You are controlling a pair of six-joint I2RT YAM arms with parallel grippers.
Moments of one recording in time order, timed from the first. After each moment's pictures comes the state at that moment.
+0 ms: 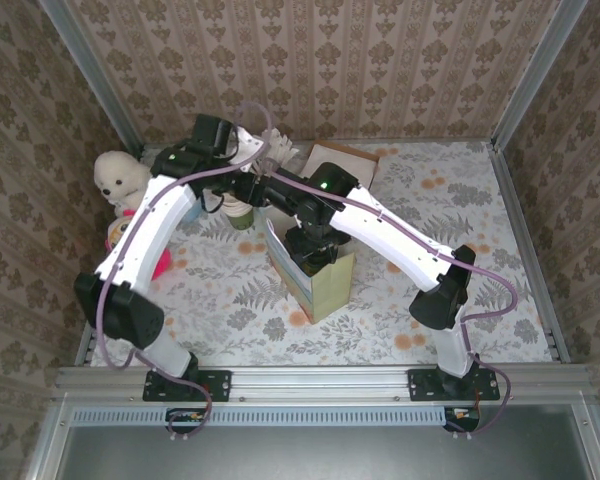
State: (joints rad) left arm -0.41 1.64 1.76 -1.05 0.36 0.16; right arm 0.91 2.00 2.25 -1.69 0.15 0.46
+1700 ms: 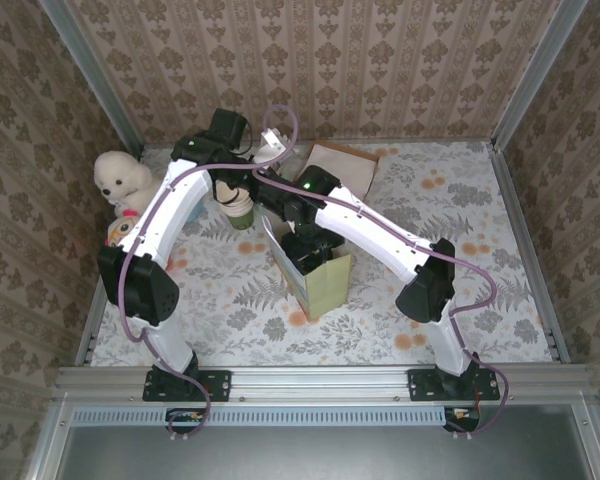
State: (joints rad) left arm -0.41 1.78 1.85 -1.09 0.67 0.44; right arm 0.88 2.10 2.27 -1.69 0.10 0.41
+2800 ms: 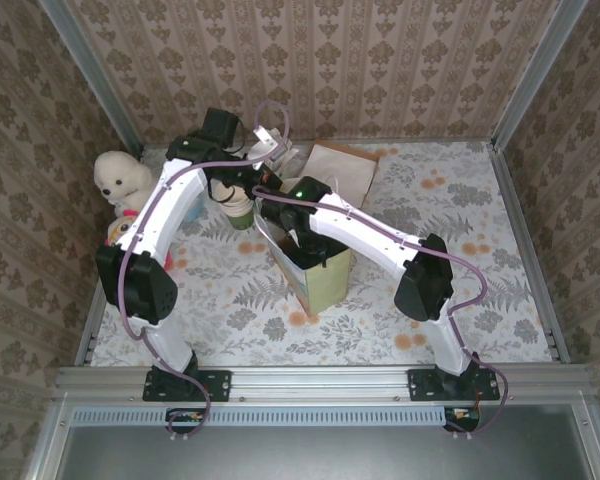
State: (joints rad) left arm -0.37 1.78 1.82 -1.04 0.71 0.41; right arm 0.87 2.11 2.11 -1.69 0.05 0.37
